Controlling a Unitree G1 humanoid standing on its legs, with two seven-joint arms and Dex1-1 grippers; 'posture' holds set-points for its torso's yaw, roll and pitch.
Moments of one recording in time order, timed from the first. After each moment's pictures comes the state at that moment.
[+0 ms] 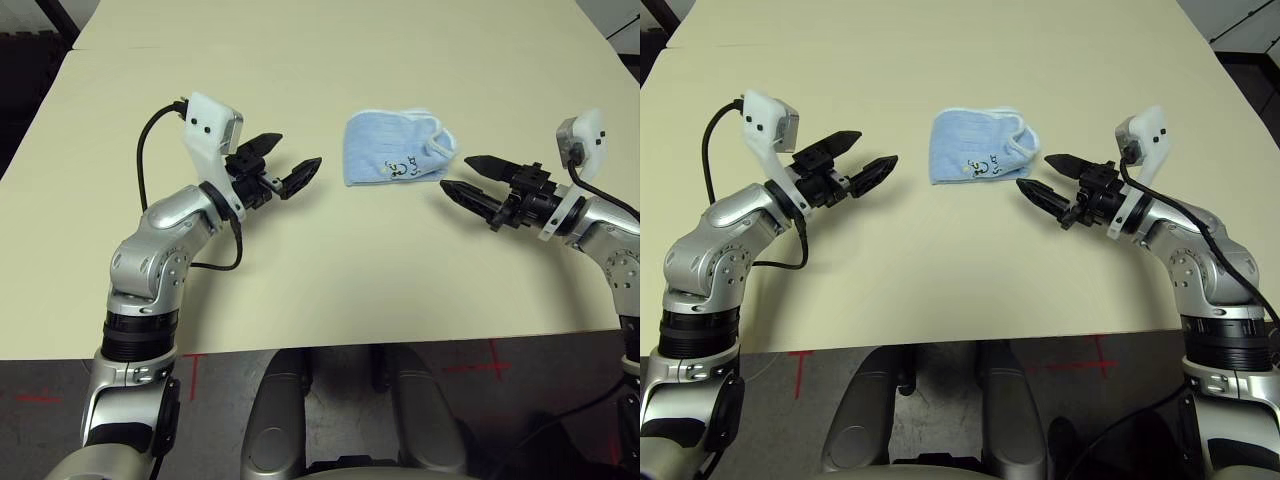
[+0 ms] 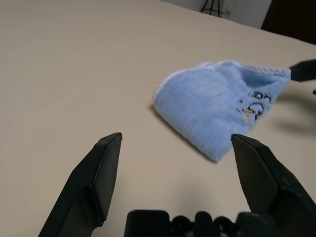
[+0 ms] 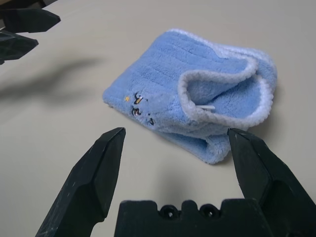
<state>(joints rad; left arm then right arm) -0.51 0.52 0.07 -0.22 -0.44 0.51 -0.62 -0.46 -0.61 -0.18 -0.03 0.54 0.52 0.81</state>
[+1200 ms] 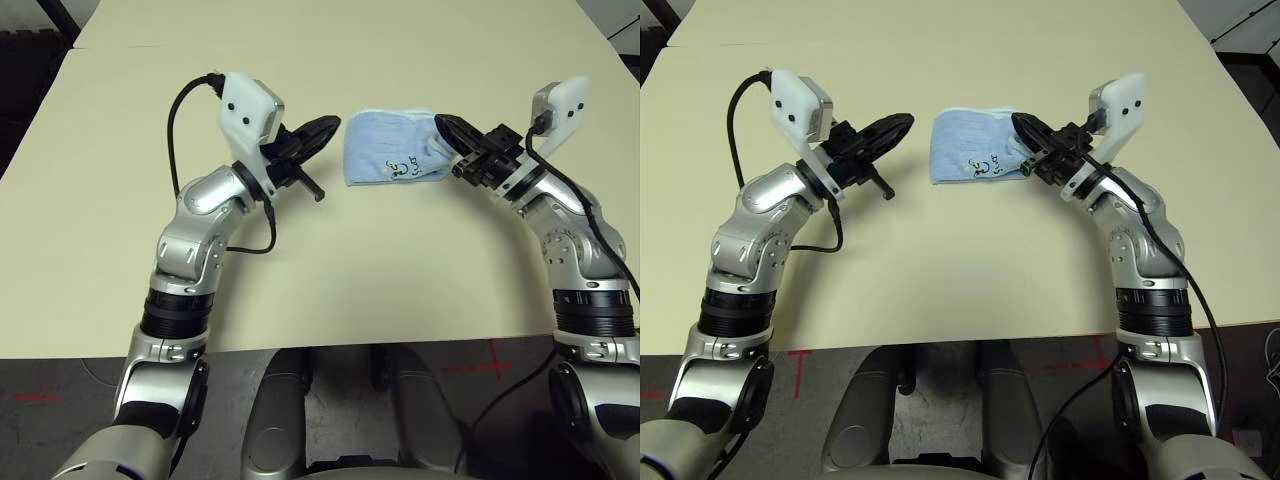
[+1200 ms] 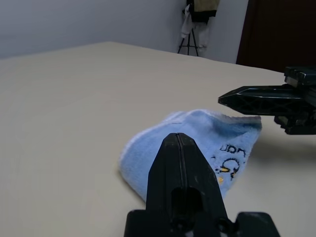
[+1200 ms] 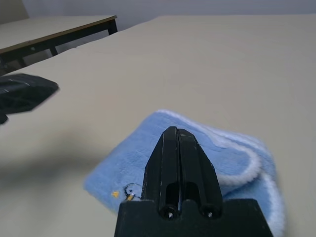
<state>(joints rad) -0.67 0.29 -0.06 -0.09 -0.30 0.36 -0.58 -0.62 -0.35 -0.13 0.05 0.41 0.31 0.61</state>
